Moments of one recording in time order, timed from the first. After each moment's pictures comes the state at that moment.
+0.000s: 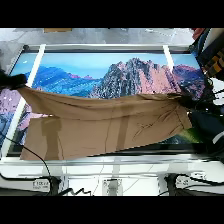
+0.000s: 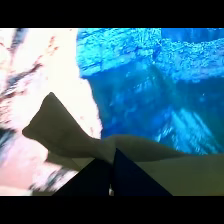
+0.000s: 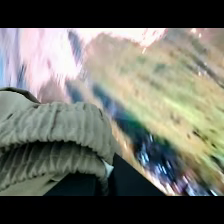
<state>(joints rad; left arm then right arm) 0.34 -1.59 1.70 1.39 -1.17 -1.42 -0.47 -1.43 1.00 -0.76 0.69 0.95</state>
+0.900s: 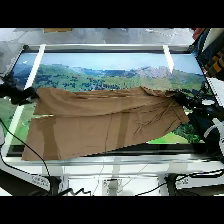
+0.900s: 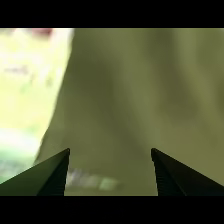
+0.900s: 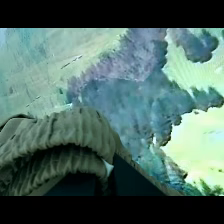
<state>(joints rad) 0.46 -1.80 1.70 1.31 -1.31 -1.46 -0.40 -1.53 0.99 -0.56 0.46 0.95</state>
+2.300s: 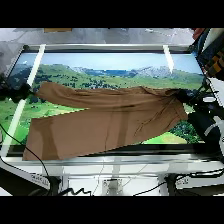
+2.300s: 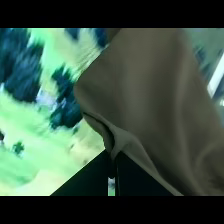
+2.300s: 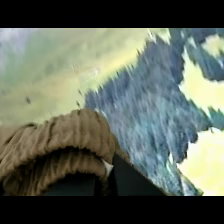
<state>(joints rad) 0.52 -1.83 1.71 1.00 -1.00 -1.42 -0.40 -1.54 1.06 -0.58 0.45 1.00</state>
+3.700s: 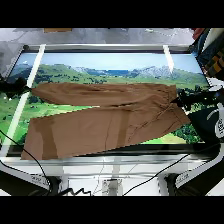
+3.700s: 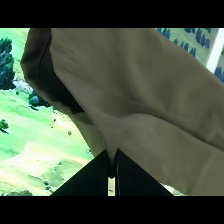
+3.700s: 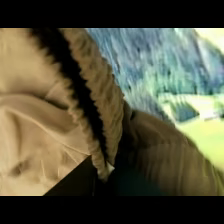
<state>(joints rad) 0.52 -1.80 1.77 1.04 -1.19 -1.38 -0.50 -1.89 1.56 -0.88 1.30 1.61</state>
